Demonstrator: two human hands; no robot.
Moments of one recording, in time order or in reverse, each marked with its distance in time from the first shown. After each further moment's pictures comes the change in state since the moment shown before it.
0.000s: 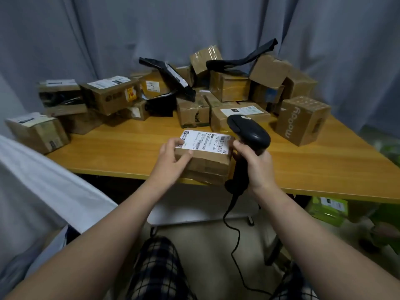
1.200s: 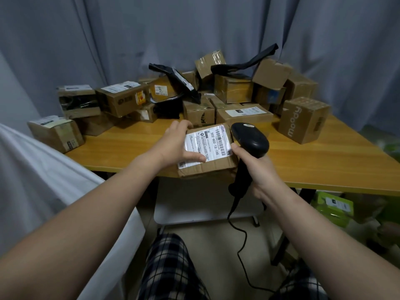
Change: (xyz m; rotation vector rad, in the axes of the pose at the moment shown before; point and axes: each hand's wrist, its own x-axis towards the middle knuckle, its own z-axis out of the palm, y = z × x) left_hand 0.015 0.033 -0.044 0.486 -0.157 0.241; right_hand -0.025 -0.001 0.010 -0.032 -0.028 0.117
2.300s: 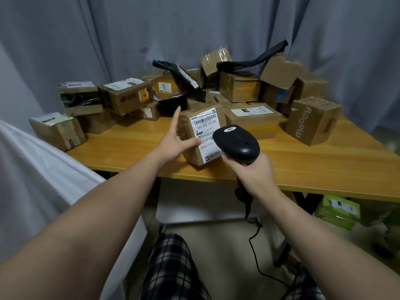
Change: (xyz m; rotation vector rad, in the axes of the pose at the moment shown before) left_hand 0.019 -0.029 0.018 -0.743 0.047 -0.192; right_hand 0.015 0.017 0.003 -0.466 -0.058 -0.442
